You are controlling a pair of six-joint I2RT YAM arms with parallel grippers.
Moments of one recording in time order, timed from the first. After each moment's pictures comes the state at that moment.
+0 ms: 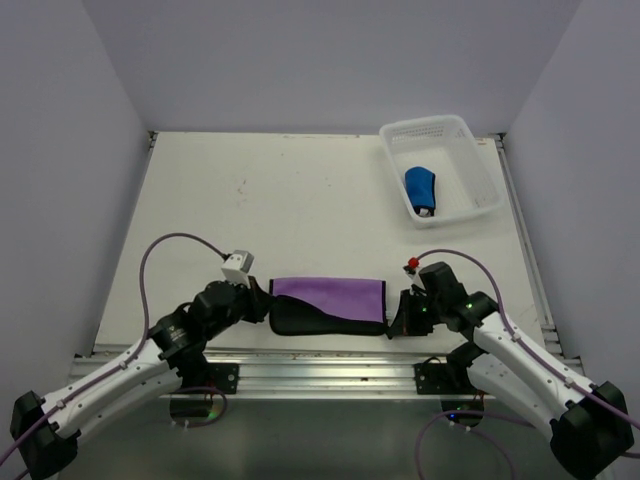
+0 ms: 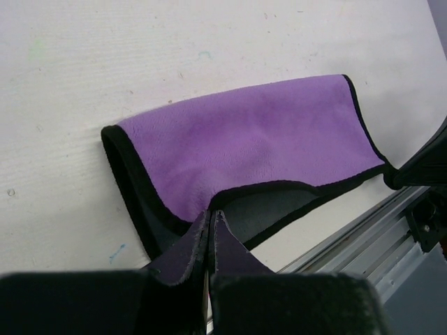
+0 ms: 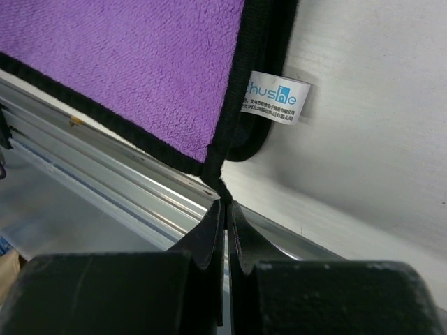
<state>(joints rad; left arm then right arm) -0.83 0.50 0.28 -0.27 -0.13 -0.65 0.52 0.78 0.40 -0.67 -0.36 0.58</state>
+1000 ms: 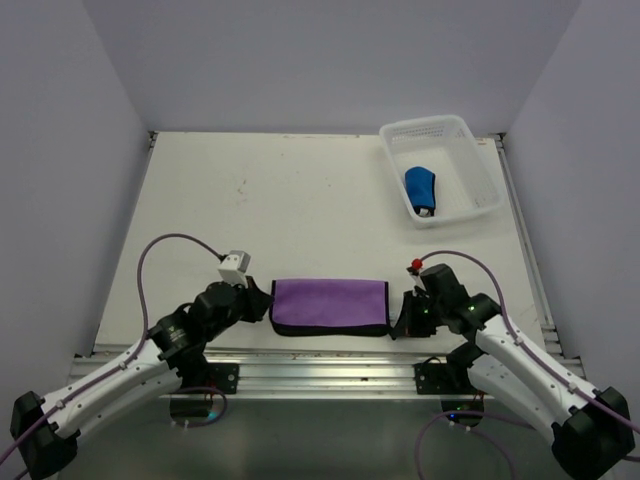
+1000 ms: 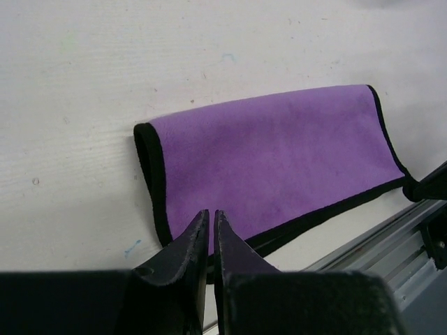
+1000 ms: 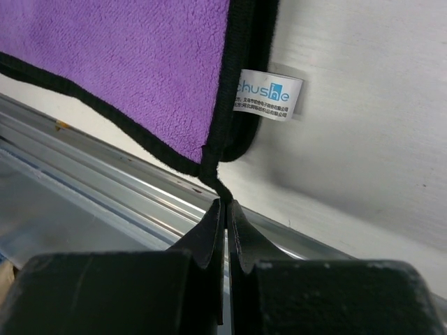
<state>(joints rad) -0.83 0.48 0.27 -0.30 -0.20 -0.68 0.52 0.76 0.40 -0.71 -0.32 0.60</state>
